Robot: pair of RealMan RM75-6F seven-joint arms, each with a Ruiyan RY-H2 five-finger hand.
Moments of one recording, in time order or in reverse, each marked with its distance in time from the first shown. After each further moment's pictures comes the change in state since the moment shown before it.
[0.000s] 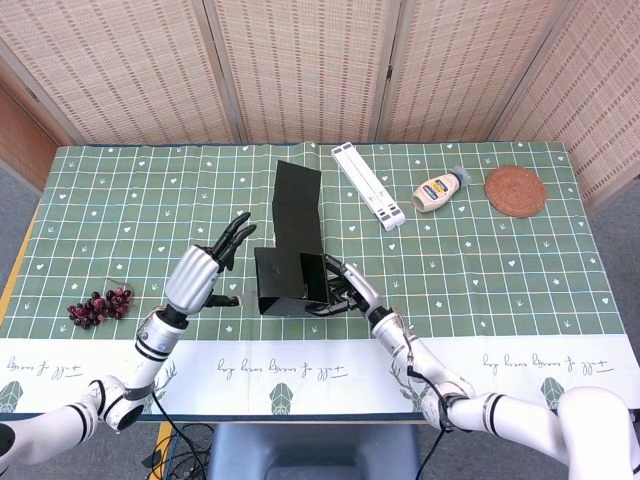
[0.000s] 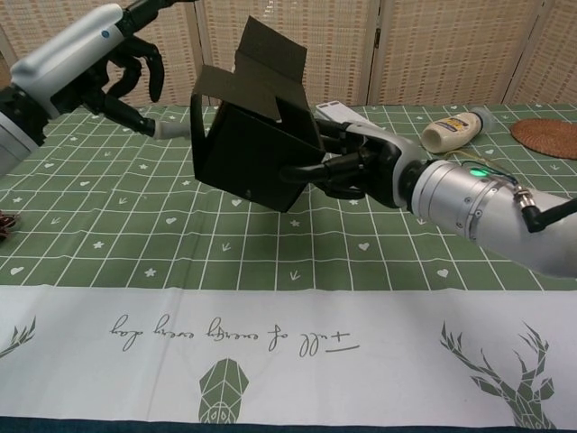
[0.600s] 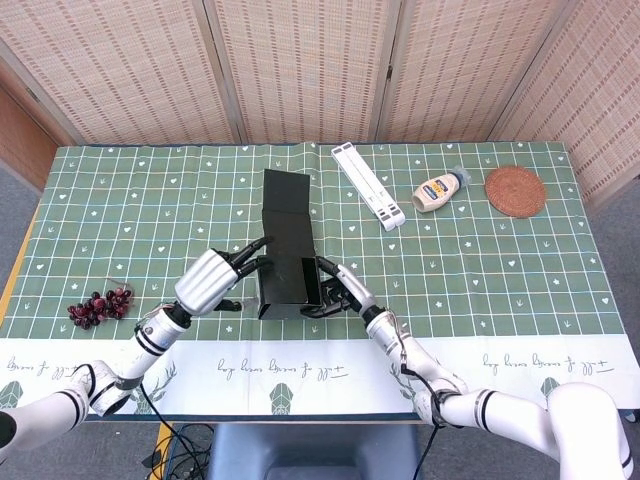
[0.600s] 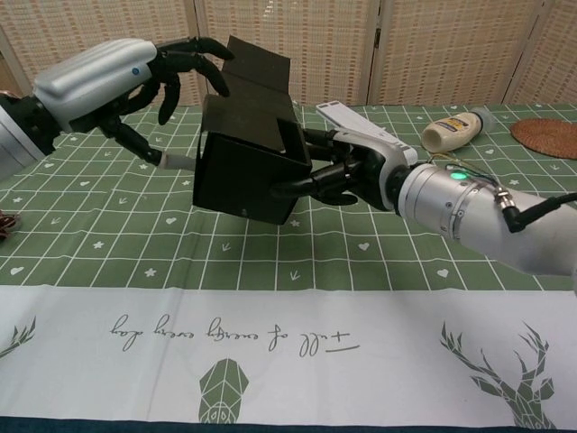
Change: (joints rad) left arm -0.063 0.031 0.082 0.095 0.089 -0.047 0.032; right arm 0.036 -0.027 0.002 0.040 0.034 -0.035 -0.117
